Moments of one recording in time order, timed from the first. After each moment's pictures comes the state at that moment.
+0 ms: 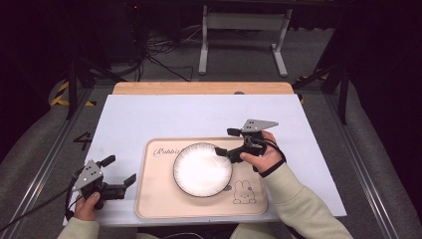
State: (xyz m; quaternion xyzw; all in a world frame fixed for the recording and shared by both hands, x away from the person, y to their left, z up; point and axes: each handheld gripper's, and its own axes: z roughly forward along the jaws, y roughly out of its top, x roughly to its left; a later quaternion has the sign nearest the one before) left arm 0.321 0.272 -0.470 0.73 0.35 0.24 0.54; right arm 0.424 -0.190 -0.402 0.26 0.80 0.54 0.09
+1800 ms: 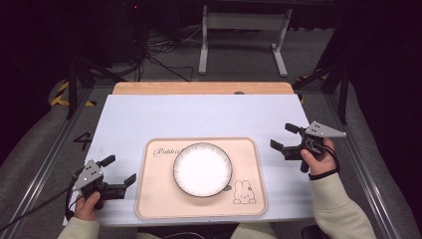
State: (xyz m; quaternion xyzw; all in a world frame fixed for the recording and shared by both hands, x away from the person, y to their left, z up) left arm 0.321 0.272 -0.470 0.73 0.35 0.24 0.54; right arm 0.404 -0.342 -0.398 0.33 0.73 0.56 0.21
